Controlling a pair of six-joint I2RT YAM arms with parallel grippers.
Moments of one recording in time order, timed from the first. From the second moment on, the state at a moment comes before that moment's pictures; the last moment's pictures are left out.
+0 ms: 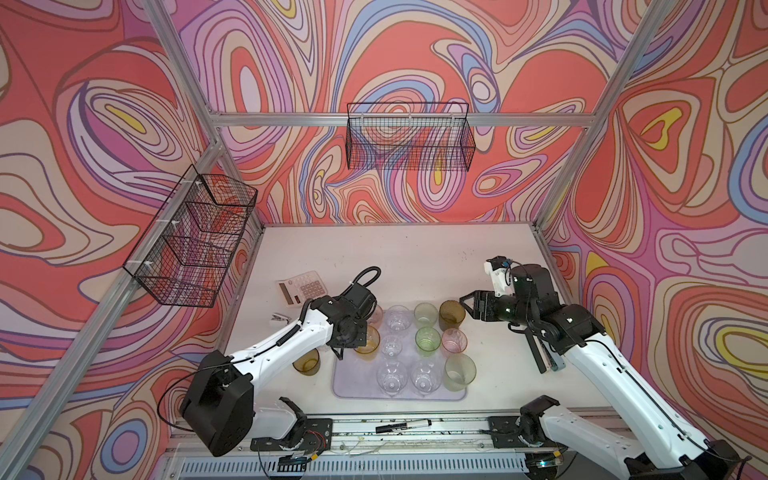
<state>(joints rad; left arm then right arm) -0.64 1.36 0.94 -0.93 -0.11 -0.63 0.38 0.97 1.00 -0.75 -0.23 0.41</state>
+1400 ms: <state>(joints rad) -0.50 1.33 1.17 -1.19 -0.11 -0.52 0.38 0.97 1.00 -0.75 -0.24 0.40</state>
